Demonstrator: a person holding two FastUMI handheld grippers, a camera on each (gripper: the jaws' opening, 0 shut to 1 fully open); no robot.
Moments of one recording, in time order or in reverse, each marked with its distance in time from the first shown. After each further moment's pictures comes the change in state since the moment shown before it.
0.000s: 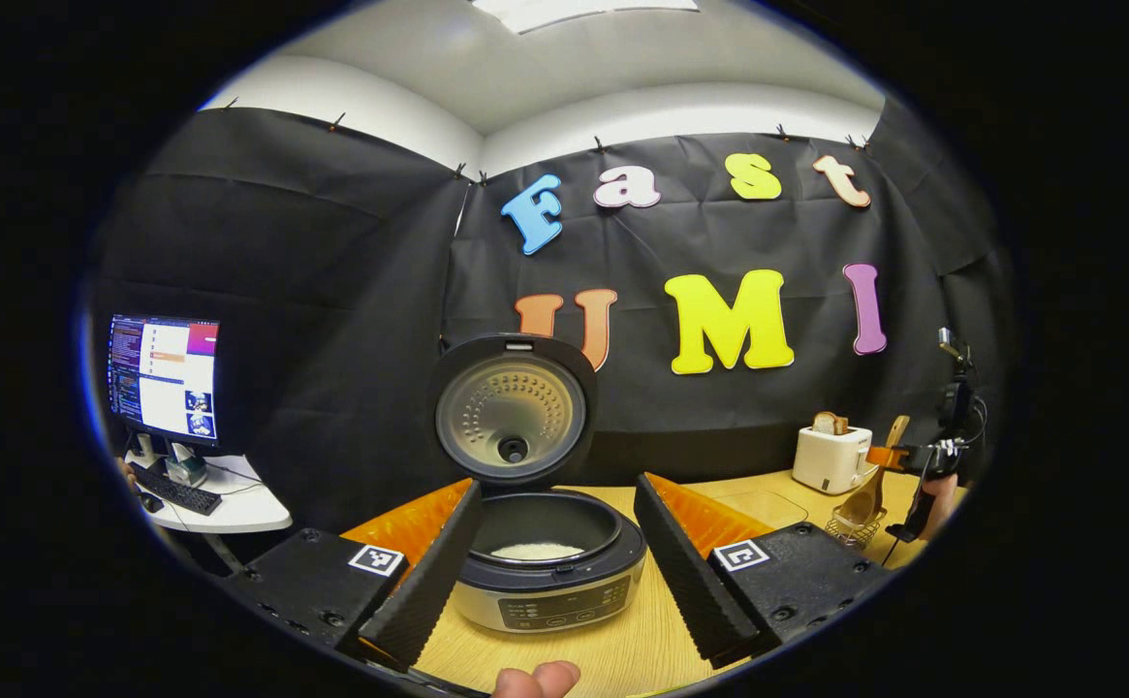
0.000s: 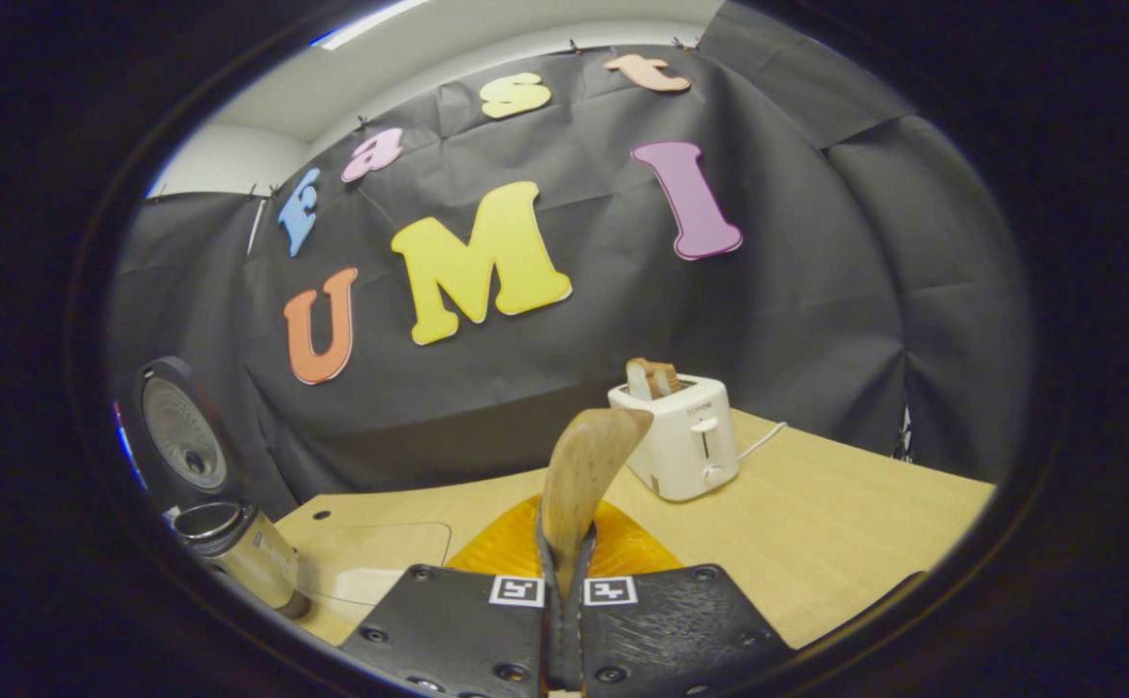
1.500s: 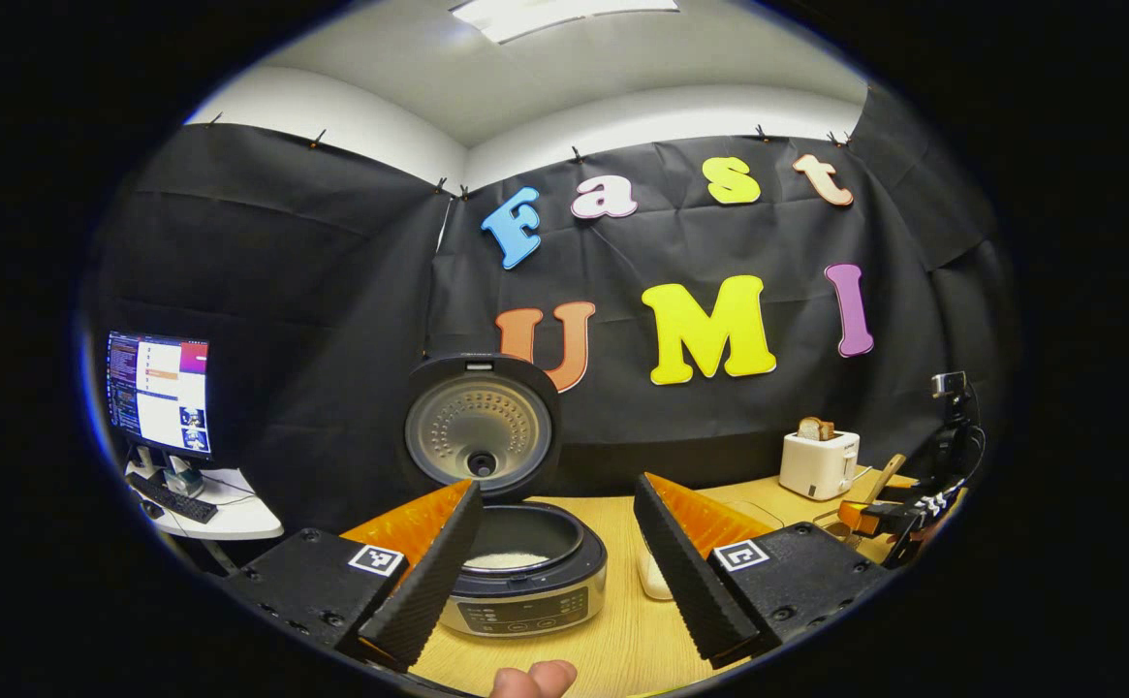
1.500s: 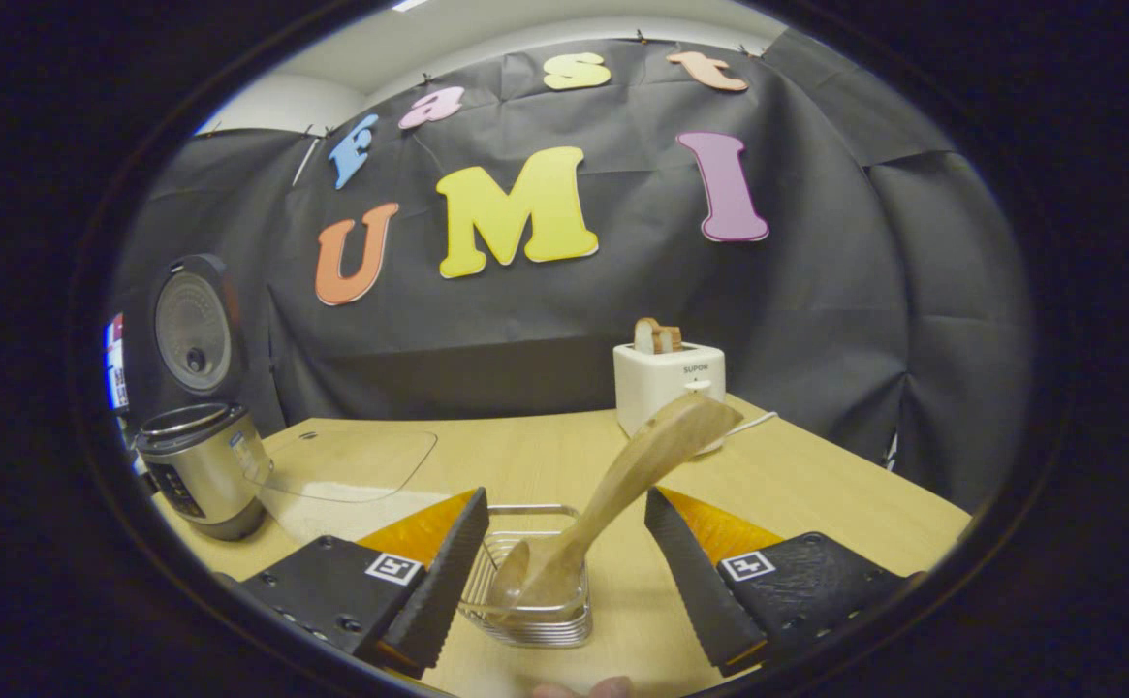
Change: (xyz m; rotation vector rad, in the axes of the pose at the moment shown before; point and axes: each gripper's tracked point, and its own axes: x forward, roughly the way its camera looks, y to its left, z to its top) left arm -0.005 -0.050 0.018 0.032 -0.039 -0.010; right arm -0.047 -0.026 -0.053 -0.204 0.092 0.041
